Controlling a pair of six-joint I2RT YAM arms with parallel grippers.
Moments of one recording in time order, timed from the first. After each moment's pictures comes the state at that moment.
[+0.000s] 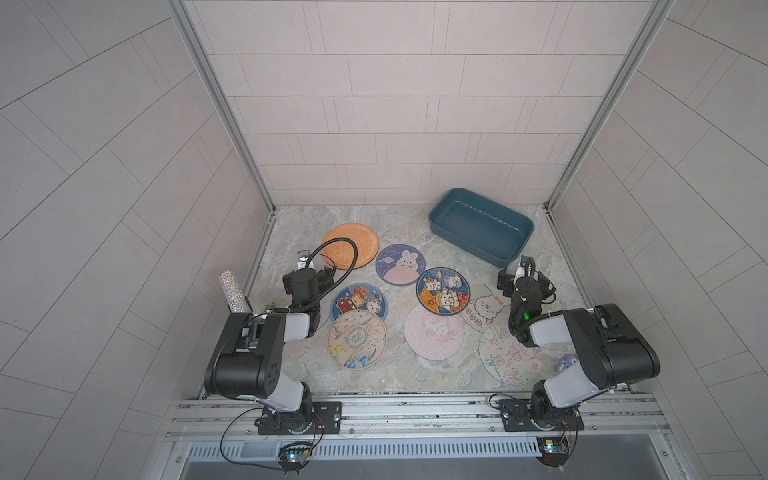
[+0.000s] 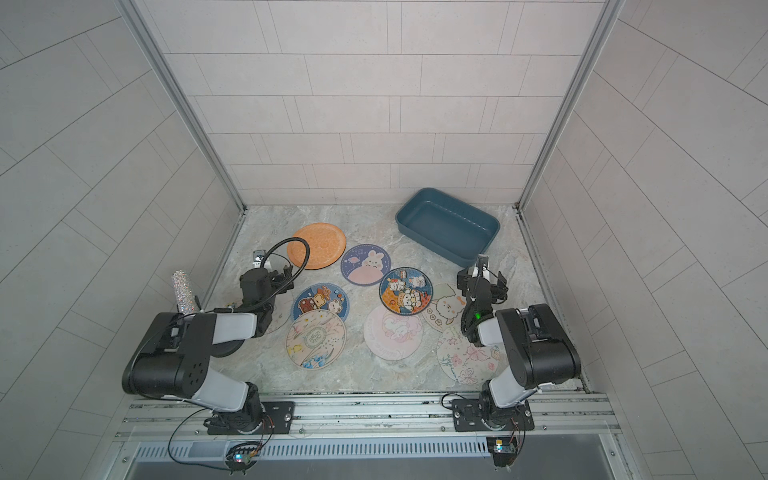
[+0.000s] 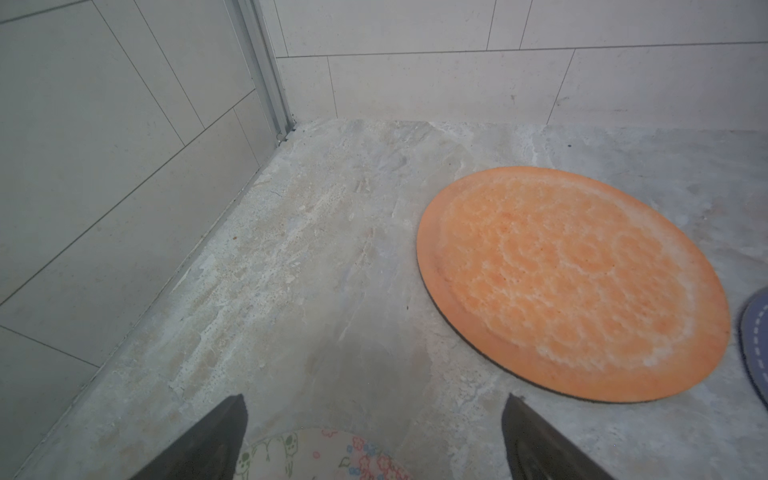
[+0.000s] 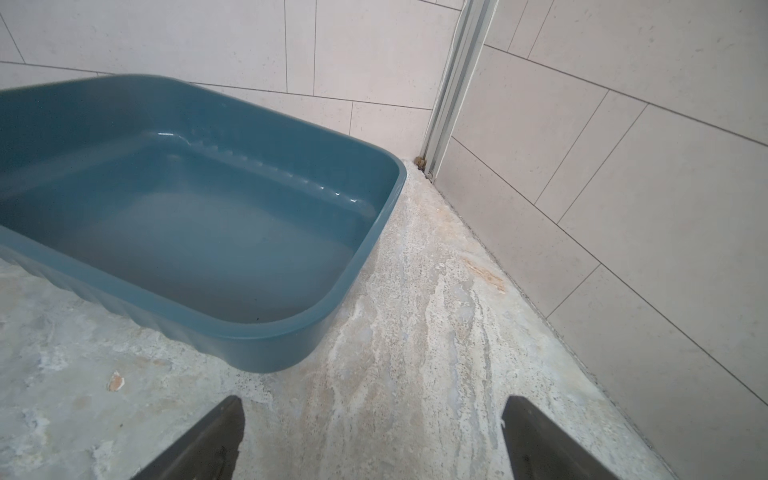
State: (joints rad) left arm -0.04 1.49 0.44 0.66 -0.29 -0.03; right arm 0.10 1.54 0.30 0.96 0.50 -0.03
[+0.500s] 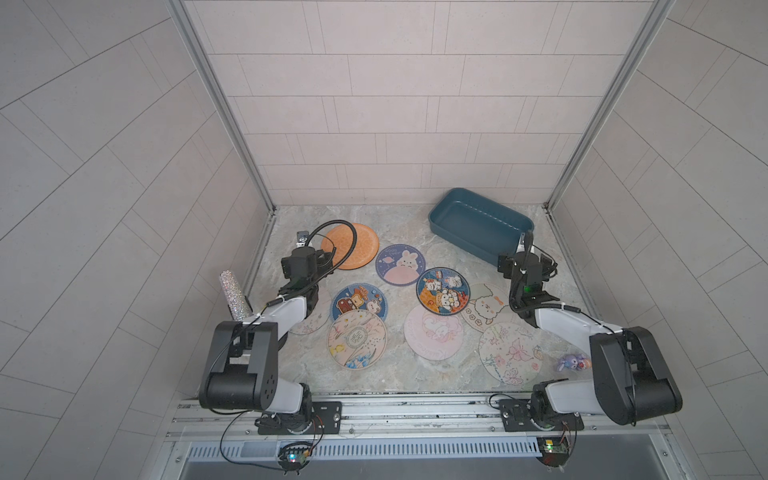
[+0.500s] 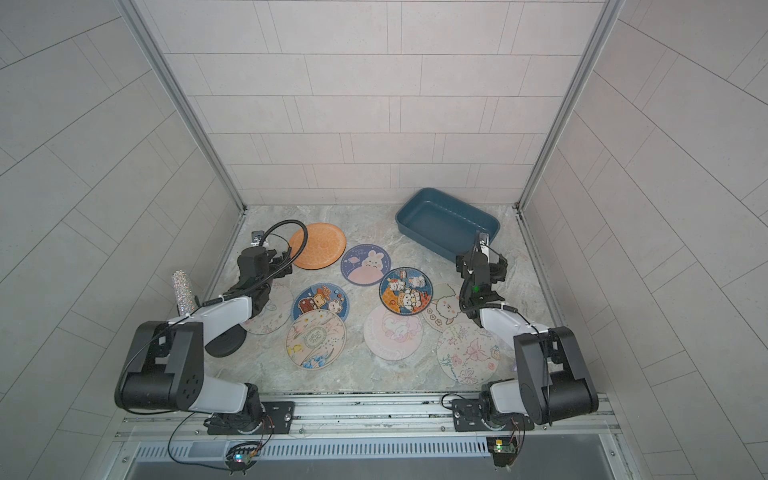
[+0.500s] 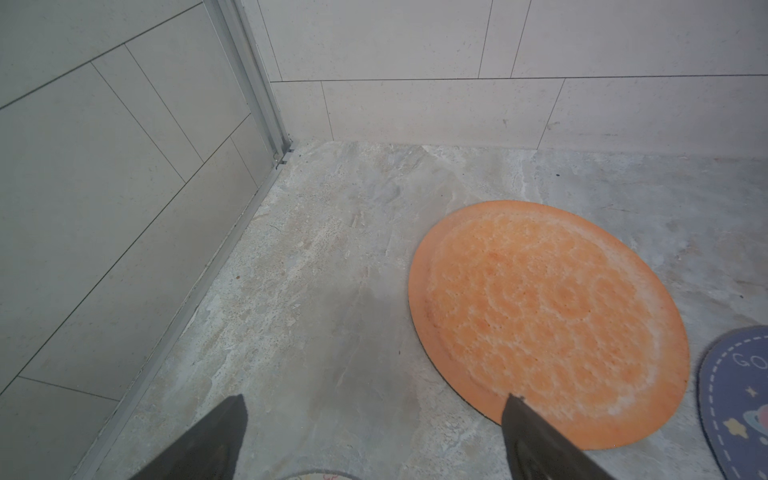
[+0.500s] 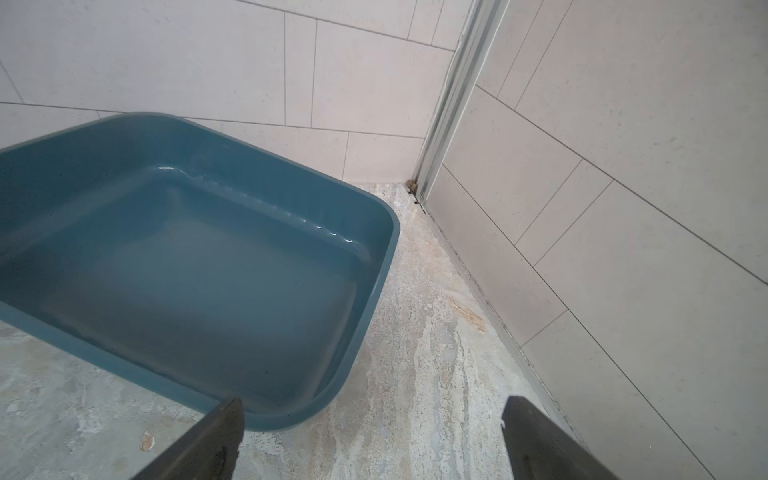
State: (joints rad) left arm -0.04 1.44 0.68 0.30 -0.27 -0.03; right arm 0.12 1.36 0.64 0.33 0.57 0.00
